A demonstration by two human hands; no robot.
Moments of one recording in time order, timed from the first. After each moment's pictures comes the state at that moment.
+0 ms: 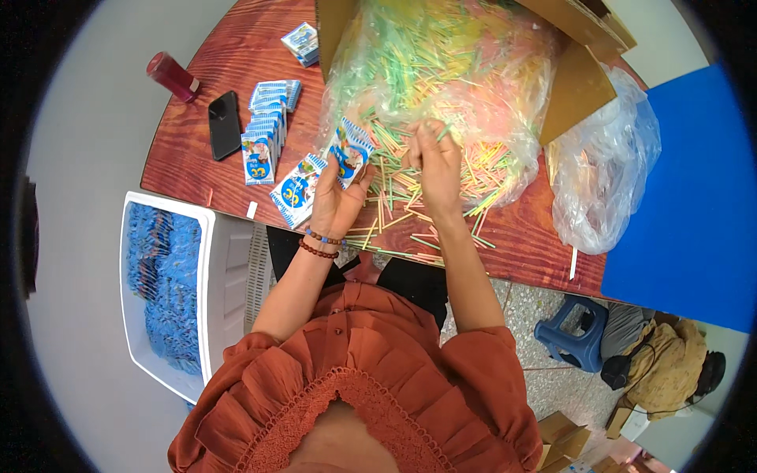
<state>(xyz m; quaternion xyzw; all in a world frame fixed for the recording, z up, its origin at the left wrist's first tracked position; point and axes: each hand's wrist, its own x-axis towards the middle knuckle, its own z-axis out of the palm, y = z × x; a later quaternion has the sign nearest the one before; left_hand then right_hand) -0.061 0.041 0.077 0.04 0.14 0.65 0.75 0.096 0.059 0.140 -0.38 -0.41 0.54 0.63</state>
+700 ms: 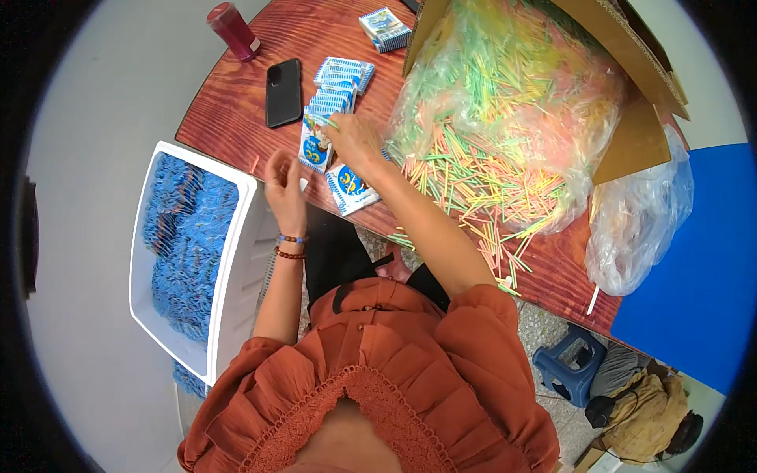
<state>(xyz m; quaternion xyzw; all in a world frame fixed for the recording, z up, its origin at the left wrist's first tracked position) -0.275 -0.003 0.051 0.30 0.58 0.73 0.21 -0.156 0.111 0.093 -0.47 -0.78 0.35 0.22</state>
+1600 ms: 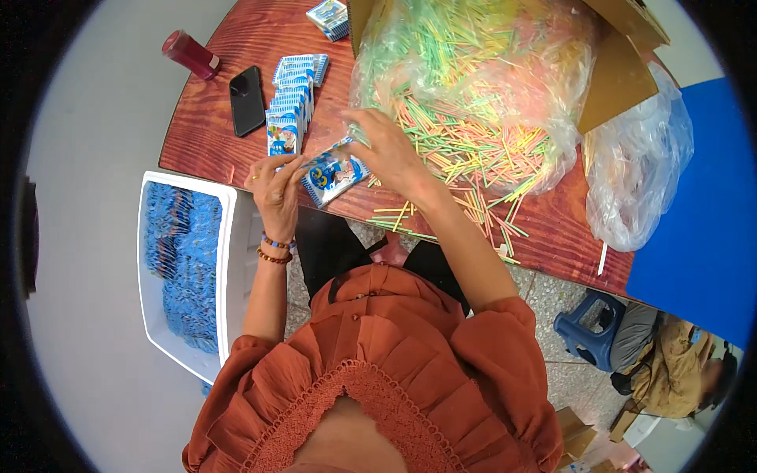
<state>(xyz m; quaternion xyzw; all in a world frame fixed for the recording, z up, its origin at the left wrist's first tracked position) -0.209 -0.001 0.090 0.69 0.59 0.42 -0.04 -0.006 0.075 0.104 -0.37 -0.75 0.29 0.46</state>
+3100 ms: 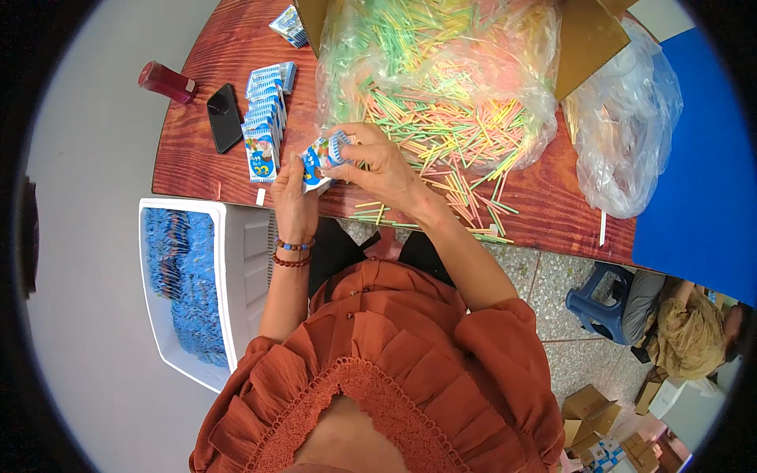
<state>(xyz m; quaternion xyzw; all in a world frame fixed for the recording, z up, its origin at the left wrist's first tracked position) -0.102 0.011 0.078 0.25 0.39 0.64 0.61 0.074 0.044 0.106 -0.32 -0.74 0.40 0.44</state>
